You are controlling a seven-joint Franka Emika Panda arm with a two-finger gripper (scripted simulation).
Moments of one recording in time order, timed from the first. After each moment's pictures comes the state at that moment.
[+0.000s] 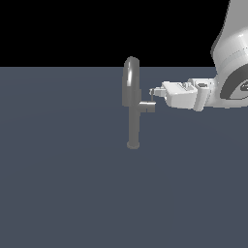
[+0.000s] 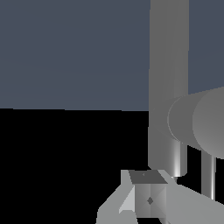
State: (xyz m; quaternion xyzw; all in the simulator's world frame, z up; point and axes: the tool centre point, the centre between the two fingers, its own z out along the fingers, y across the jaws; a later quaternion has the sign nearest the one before) arm 0.022 -0.095 0.212 -0.46 0.54 0.45 0.54
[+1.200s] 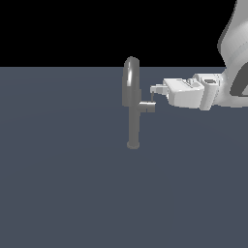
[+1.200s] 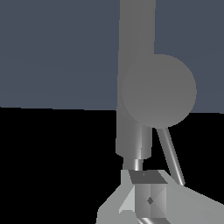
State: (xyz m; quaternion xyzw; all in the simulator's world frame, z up) arm -0.014 -0.088 0.227 -0.46 0.54 0.44 0.55
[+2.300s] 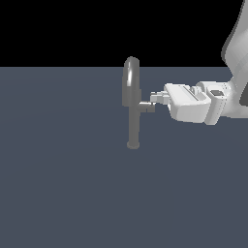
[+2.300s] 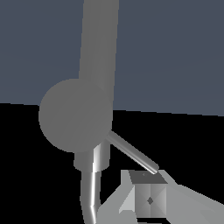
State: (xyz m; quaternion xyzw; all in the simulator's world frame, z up) arm -0.057 -0.081 0.212 -0.47 0.53 0.44 0.55
